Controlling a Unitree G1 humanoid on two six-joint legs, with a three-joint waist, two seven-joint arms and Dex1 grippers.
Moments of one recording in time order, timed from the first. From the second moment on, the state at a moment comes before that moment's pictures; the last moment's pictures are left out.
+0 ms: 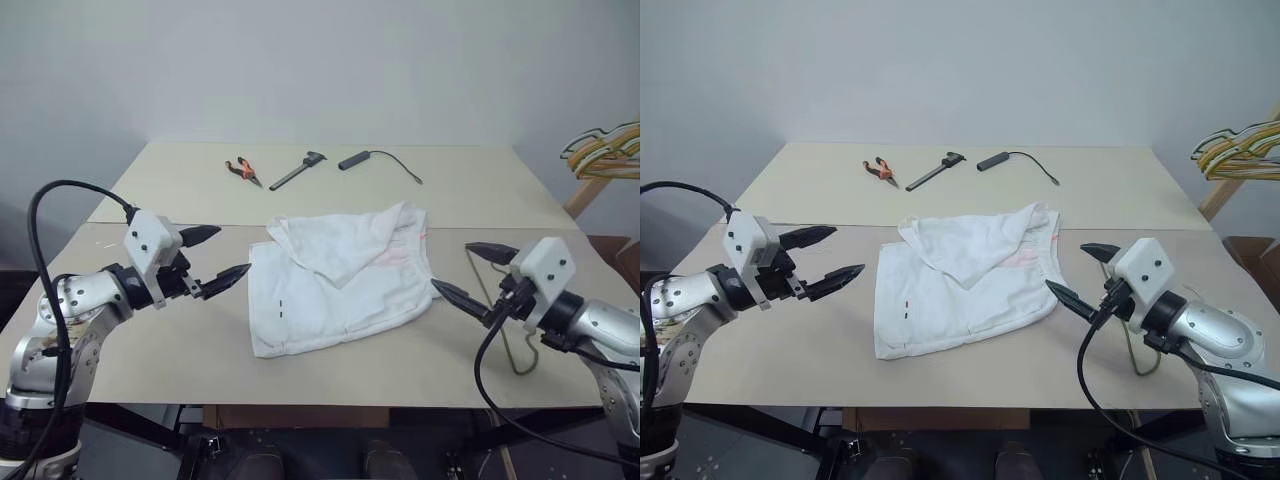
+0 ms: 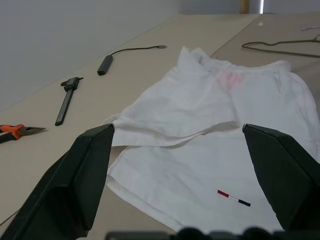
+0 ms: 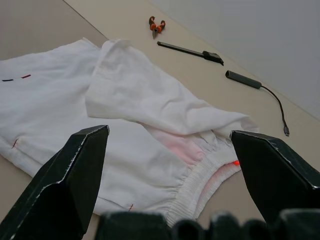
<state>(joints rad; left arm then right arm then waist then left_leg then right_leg) -0.18 0.76 0.24 -0.31 -0.50 0.42 -0.85 0.01 -0.75 -0.28 -0.47 0.41 0.37 0.74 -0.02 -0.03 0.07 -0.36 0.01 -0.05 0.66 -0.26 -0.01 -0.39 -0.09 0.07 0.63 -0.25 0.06</state>
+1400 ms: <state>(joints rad) -0.19 0.74 0.12 -0.35 -0.51 0.40 -0.93 -0.39 -0.87 0.28 0.23 -0.49 -0.44 0.65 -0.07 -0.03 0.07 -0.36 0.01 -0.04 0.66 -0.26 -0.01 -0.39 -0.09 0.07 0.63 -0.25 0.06</state>
